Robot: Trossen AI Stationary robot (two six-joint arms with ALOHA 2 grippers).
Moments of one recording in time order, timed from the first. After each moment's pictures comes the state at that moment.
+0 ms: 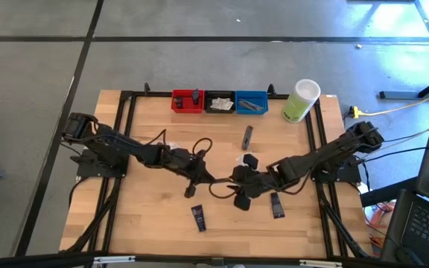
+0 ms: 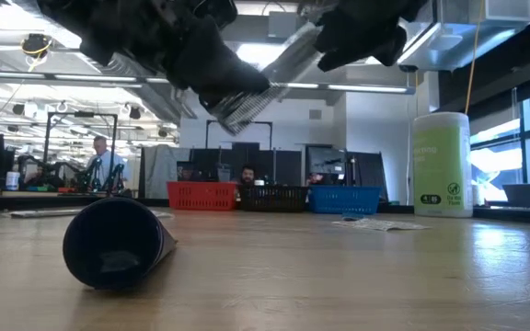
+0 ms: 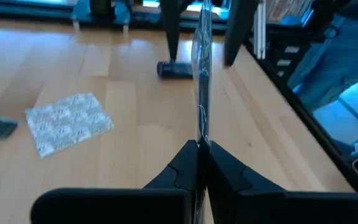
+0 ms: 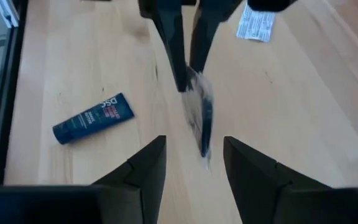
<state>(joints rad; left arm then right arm) -0.15 1.55 0.72 0.44 0.09 -0.15 0.43 1.60 1.18 -0.43 0.39 0.54</state>
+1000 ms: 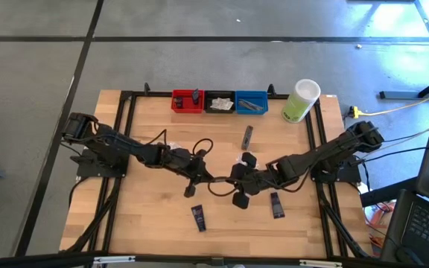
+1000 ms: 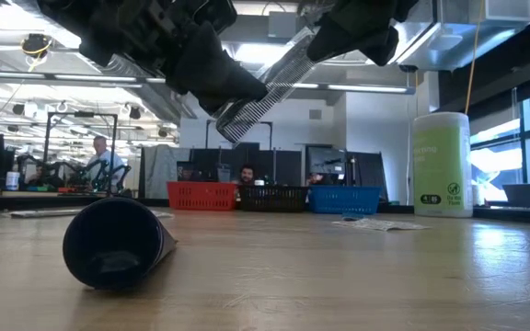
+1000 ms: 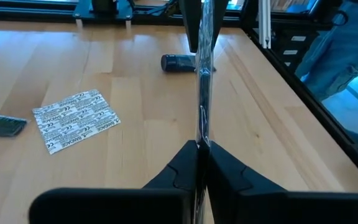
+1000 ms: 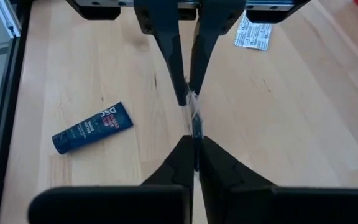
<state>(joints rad) -0.15 1.55 0.72 0.42 0.08 -0.10 0.40 1.60 1.18 -0.40 0.38 0.52</state>
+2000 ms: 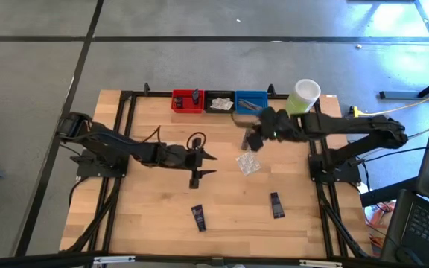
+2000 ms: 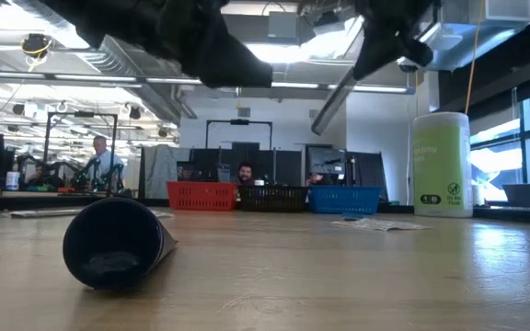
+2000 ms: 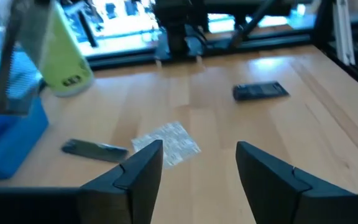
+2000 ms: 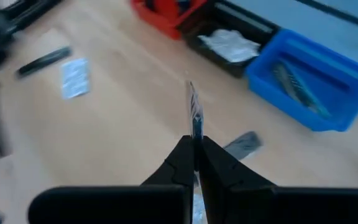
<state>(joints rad) -0.15 1.48 0.72 0.42 -0.21 0.05 -0.02 1.29 1.18 -0.80 0.44 0.70</state>
